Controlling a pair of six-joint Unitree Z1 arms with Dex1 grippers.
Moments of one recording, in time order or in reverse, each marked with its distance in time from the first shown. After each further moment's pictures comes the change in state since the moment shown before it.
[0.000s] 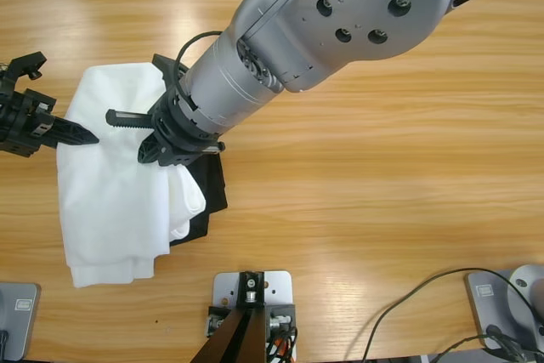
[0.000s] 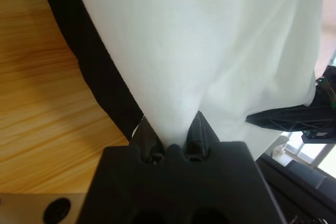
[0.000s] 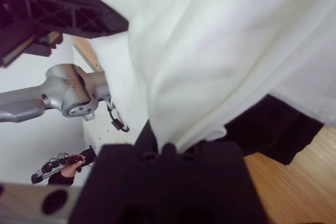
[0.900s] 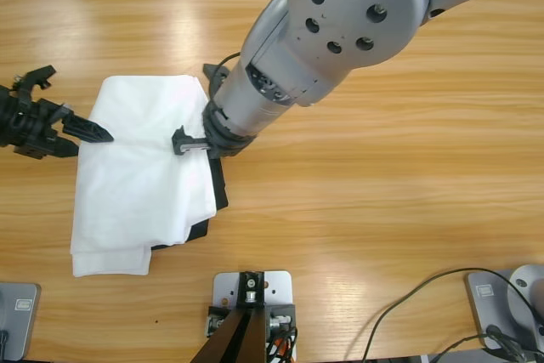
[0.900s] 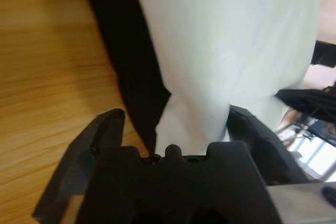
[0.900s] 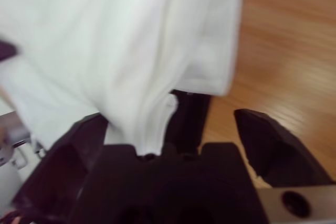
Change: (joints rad) arm 0 0.026 0.046 0.061 -0.091 0.087 0.000; arm 1 -0.004 0.015 -0.001 0.185 -0.306 -0.042
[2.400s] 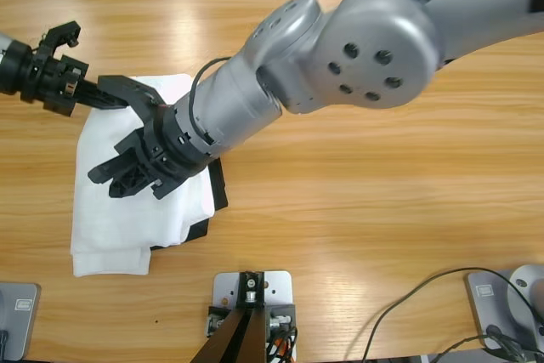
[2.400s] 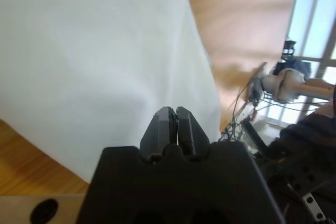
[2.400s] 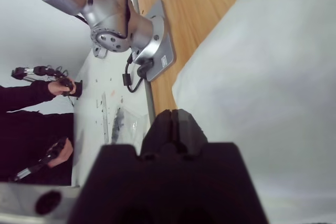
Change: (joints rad) arm 0 0.097 0.183 -0.120 -0.047 -0.358 0.268; arm 1 -0.002 0.000 0.164 -0.521 0.592 -0.386
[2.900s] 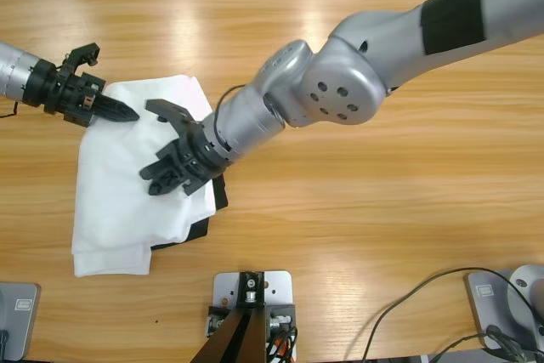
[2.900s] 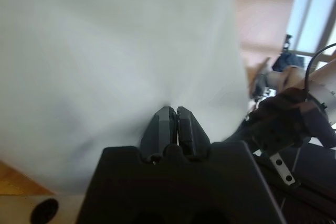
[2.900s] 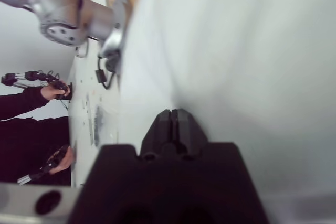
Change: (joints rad) arm 0 0.024 0.138 0.021 -0.037 -0.012 0.060; arm 1 -0.054 0.122 0.077 -0.104 0.024 0.002
